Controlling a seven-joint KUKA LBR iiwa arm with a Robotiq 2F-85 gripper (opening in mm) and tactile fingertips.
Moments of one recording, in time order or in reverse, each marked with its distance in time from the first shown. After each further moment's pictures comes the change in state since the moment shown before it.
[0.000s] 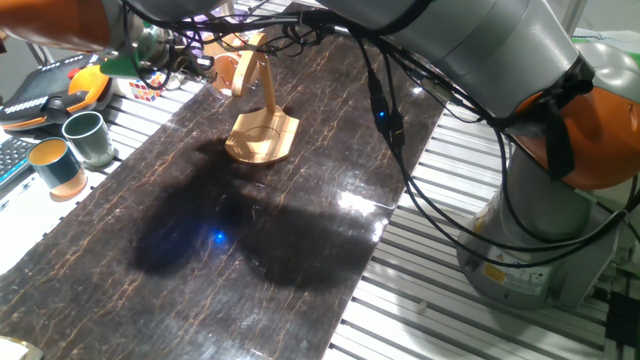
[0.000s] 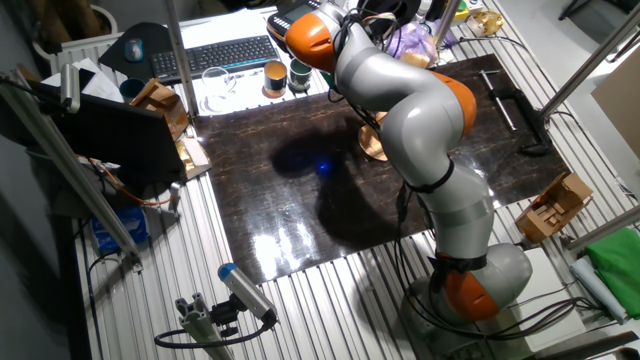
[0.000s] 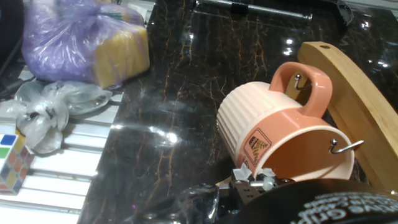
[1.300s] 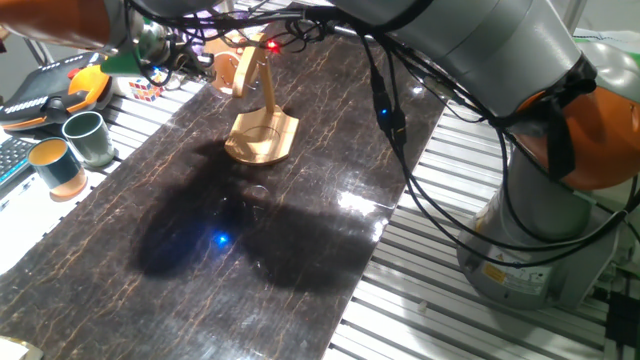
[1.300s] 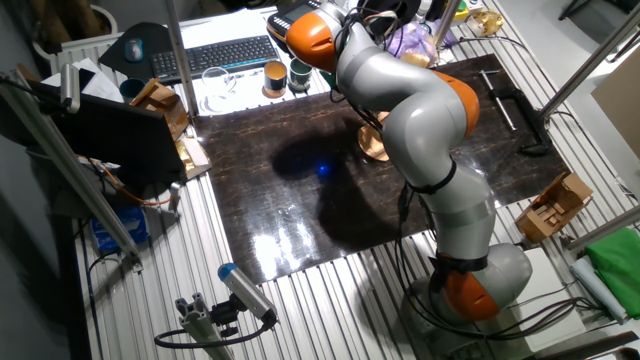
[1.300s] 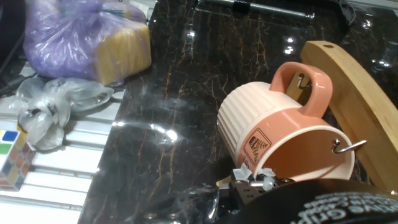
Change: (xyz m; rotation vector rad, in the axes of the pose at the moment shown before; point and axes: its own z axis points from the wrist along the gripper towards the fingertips) arm -0.001 -0.004 -0.006 -0.013 0.007 -0.053
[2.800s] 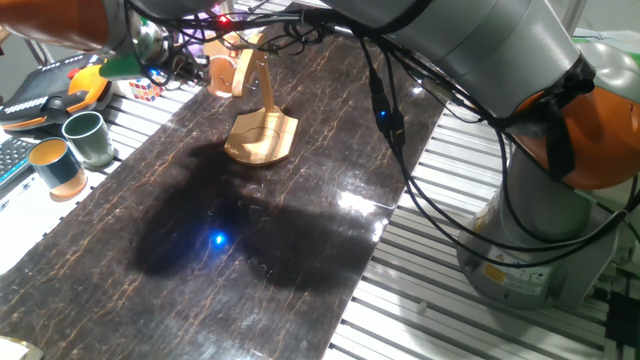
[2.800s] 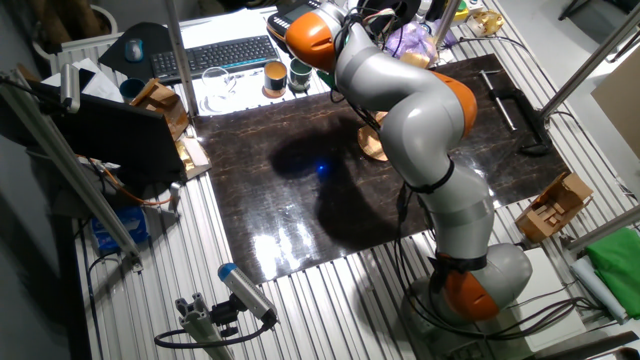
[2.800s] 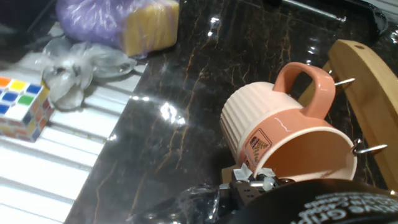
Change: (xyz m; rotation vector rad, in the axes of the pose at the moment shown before) arm 0.017 0.015 0.001 -0.026 0.032 -0.116
